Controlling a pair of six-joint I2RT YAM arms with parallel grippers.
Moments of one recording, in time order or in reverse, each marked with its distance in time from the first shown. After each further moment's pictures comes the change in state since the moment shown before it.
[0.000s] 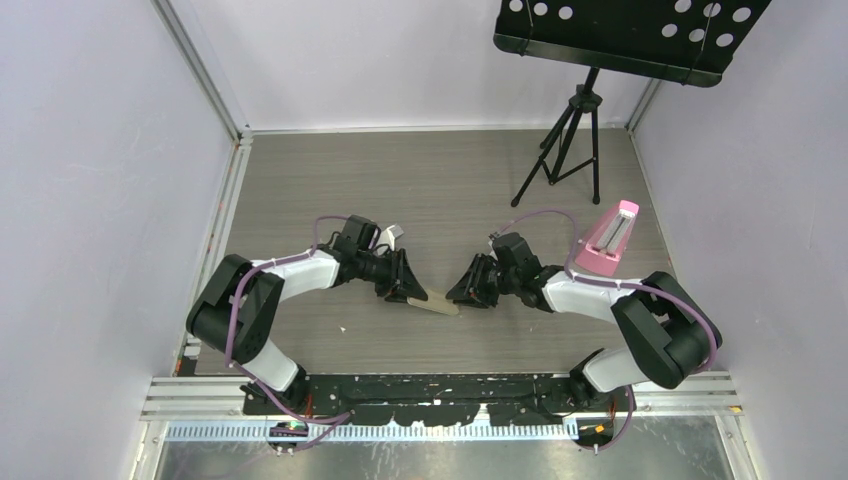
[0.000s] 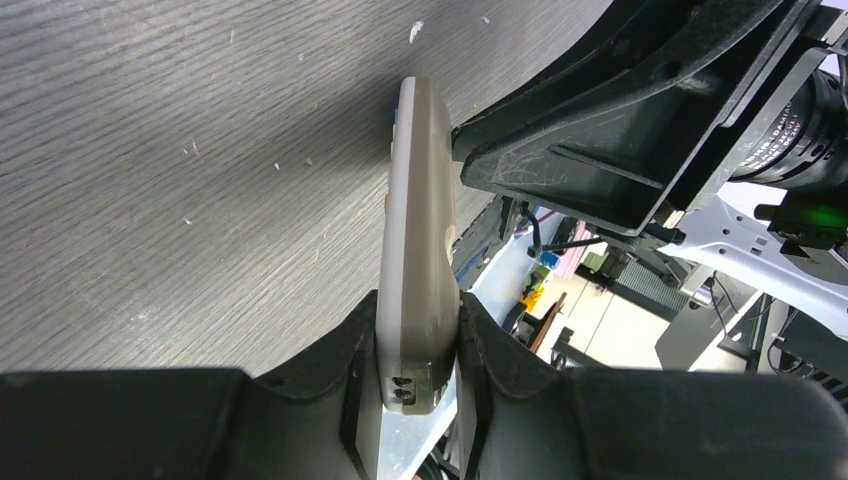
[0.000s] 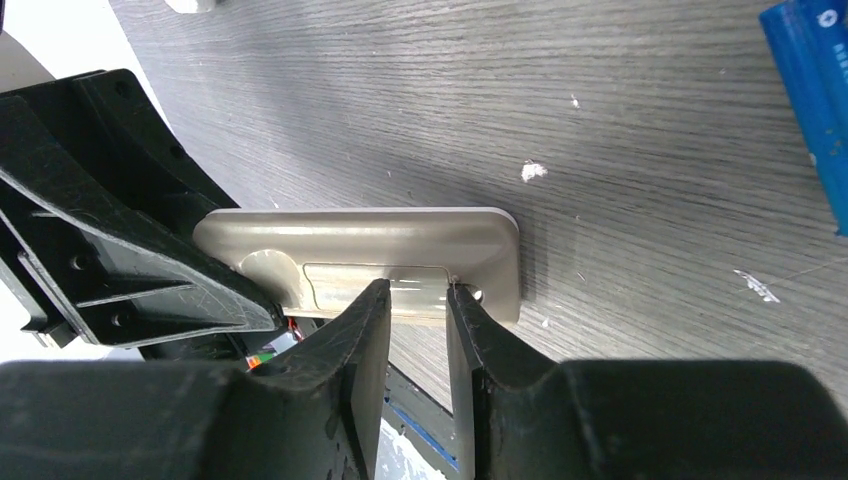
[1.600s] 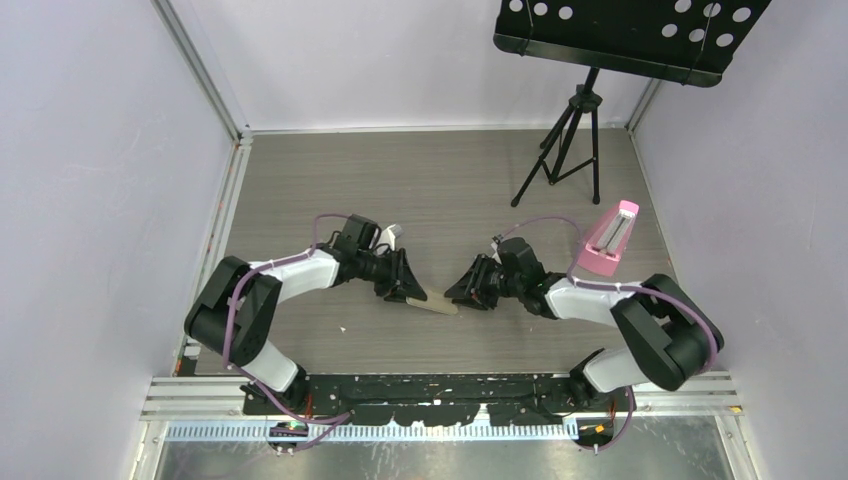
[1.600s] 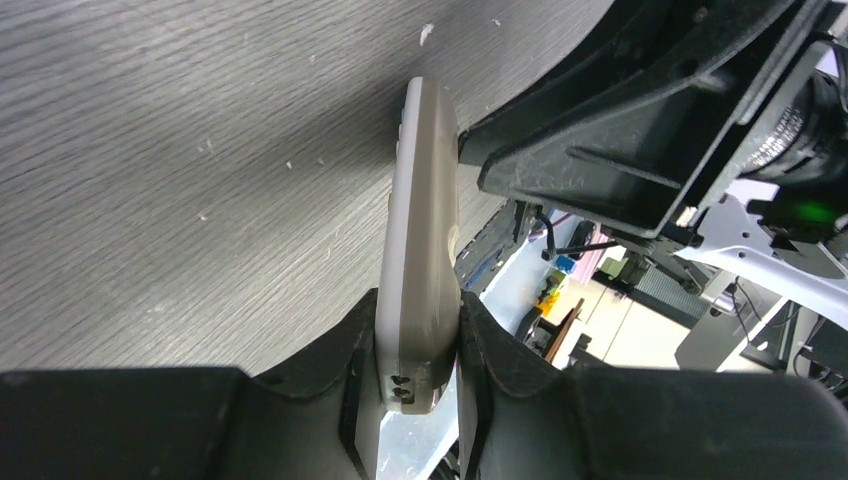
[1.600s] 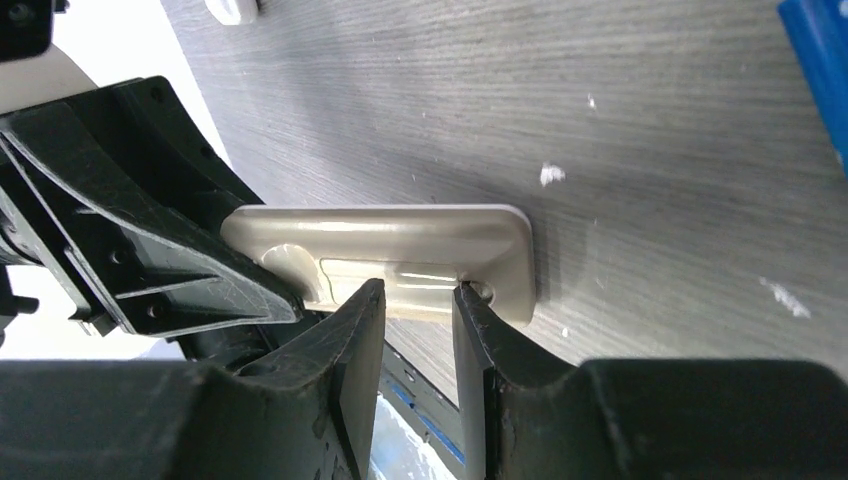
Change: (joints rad) left arm 0.004 -0.014 0.006 -0.036 -0.028 0.035; right arm -0.015 0.019 -0.079 0.198 -0.040 0.095
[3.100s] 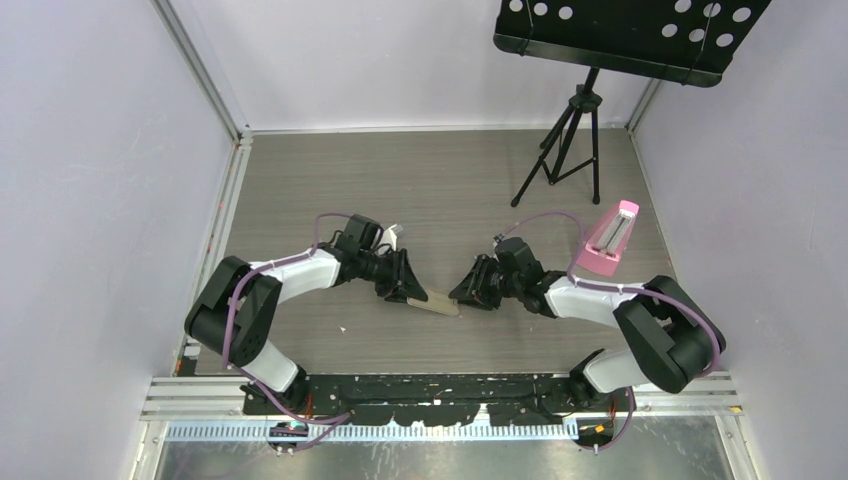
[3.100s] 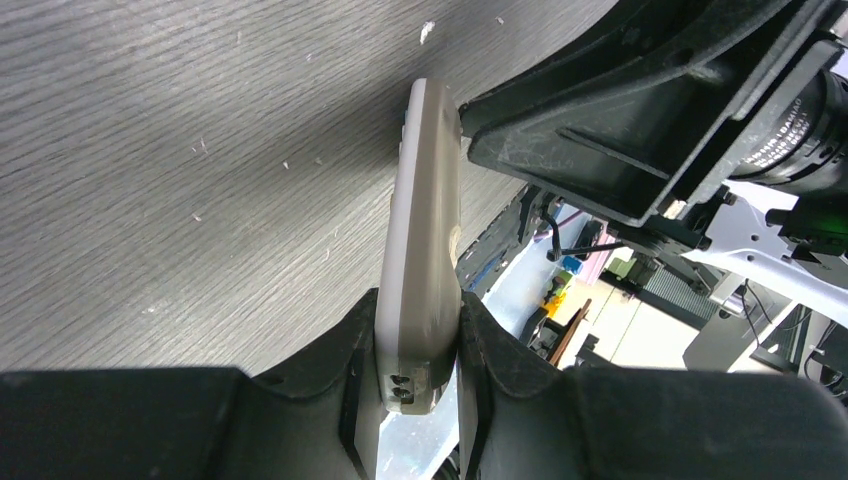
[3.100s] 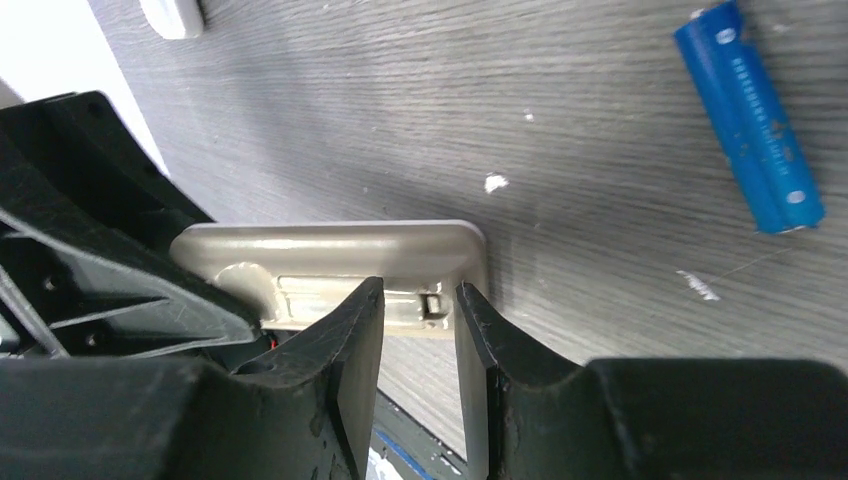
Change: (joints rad) left arm -0.025 0.001 0.014 -0.015 -0.024 0.001; right arm 0.024 -0.049 0.032 -0.154 0.105 -0.092
